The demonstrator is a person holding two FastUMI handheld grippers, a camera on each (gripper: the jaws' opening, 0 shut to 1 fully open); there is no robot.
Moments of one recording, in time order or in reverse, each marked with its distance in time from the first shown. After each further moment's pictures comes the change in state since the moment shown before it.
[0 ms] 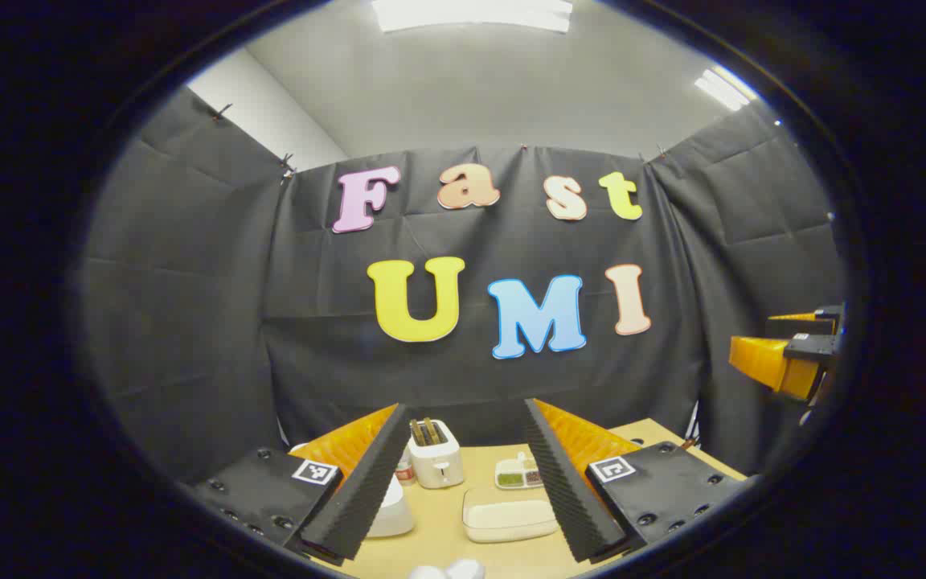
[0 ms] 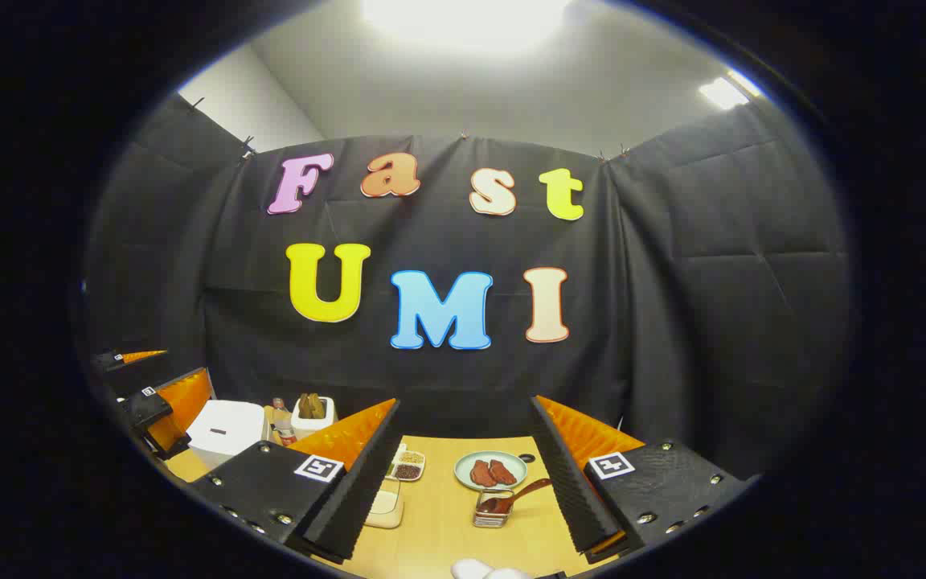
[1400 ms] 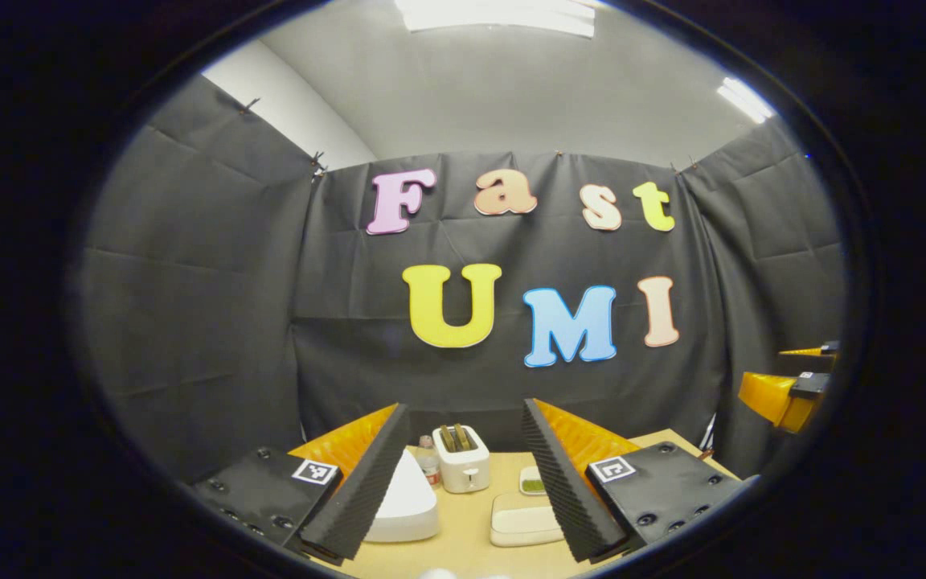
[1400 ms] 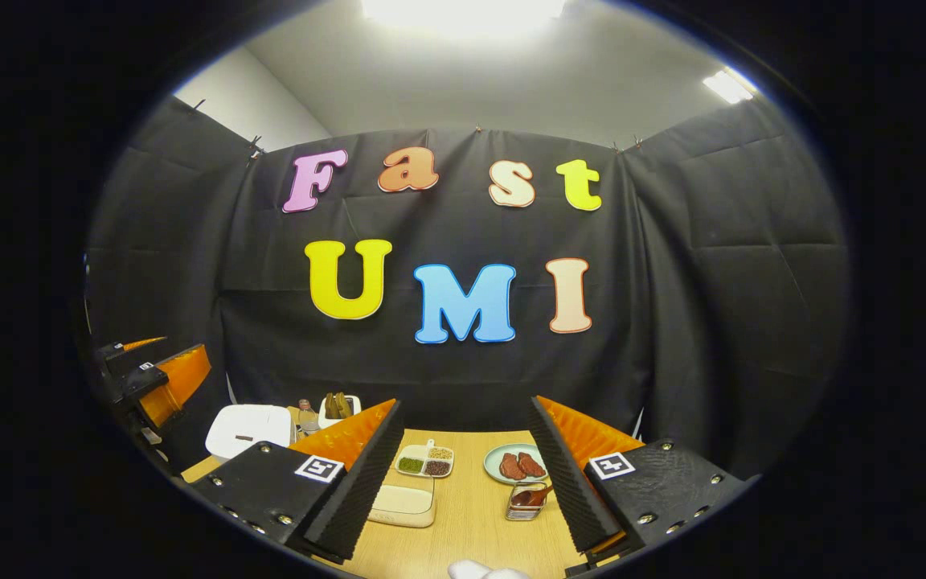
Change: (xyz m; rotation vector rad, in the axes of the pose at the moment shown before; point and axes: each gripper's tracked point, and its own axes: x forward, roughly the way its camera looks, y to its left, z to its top) left arm 0.007 0.057 0.009 -0.020 0.002 0.071; right arm 0.005 0.036 -0.014 0.014 0.050 0.013
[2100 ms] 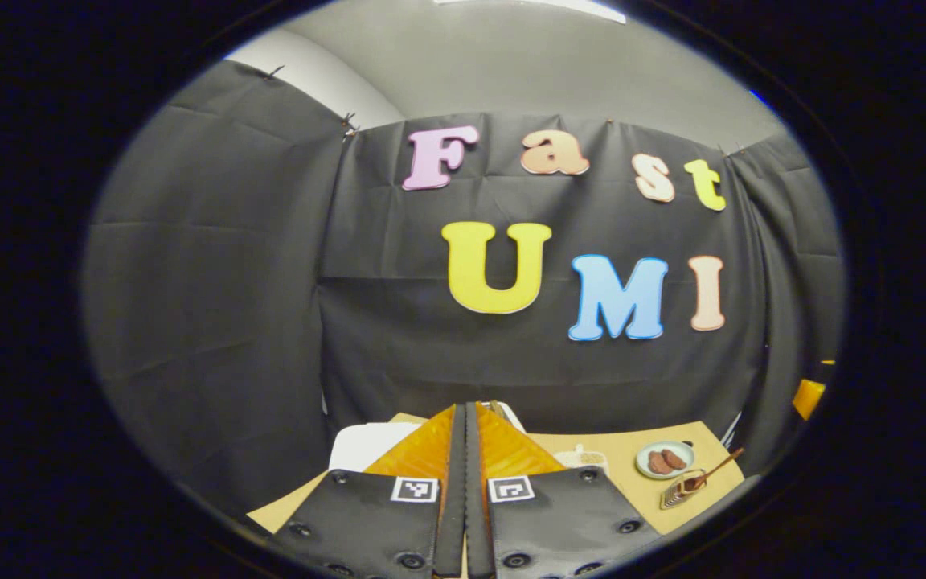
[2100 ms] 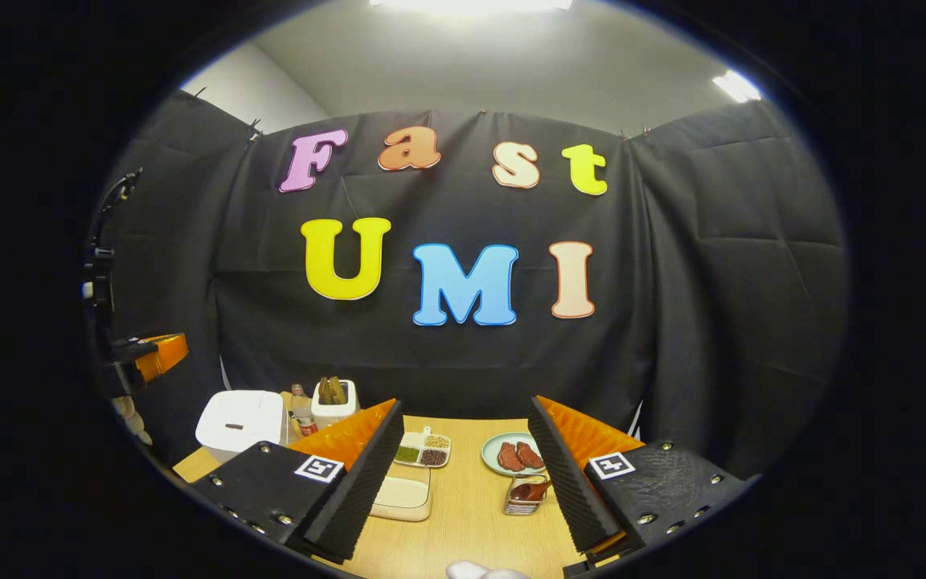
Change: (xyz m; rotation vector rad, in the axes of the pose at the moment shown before) left arm 0.086 0.083 -0.058 -0.060 0.169 0.158; right arm 0.028 0.008 -0.022 -0.033 0.078 -0.005
